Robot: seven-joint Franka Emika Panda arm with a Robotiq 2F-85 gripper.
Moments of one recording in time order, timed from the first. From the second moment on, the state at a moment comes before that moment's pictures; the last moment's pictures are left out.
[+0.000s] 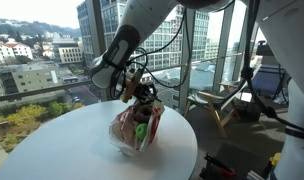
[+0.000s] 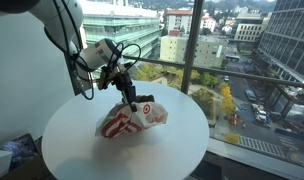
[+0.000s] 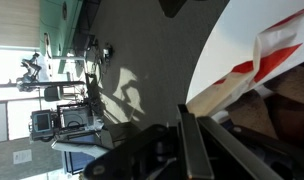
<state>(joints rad) 0.27 0.59 -0.20 -1.67 -0.55 1.46 0.85</state>
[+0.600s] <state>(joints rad) 0.24 0.82 -0.14 -1.65 -0.58 1.37 0.85</state>
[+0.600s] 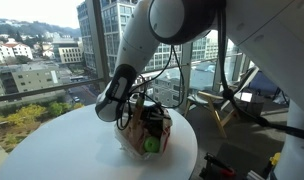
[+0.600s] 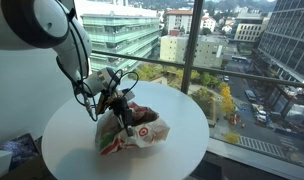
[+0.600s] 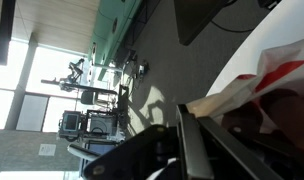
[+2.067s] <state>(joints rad) 0.29 0.56 0.09 -1.91 -0.40 1.87 0.90</state>
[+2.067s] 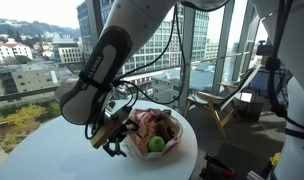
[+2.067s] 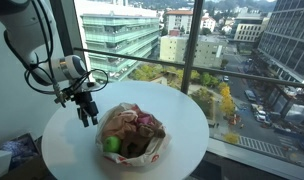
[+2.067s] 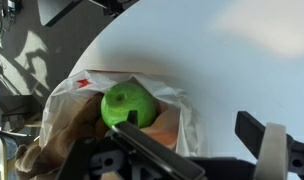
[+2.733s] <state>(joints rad) 0.18 0.56 0.07 -2.02 -0.33 2.19 0.47</state>
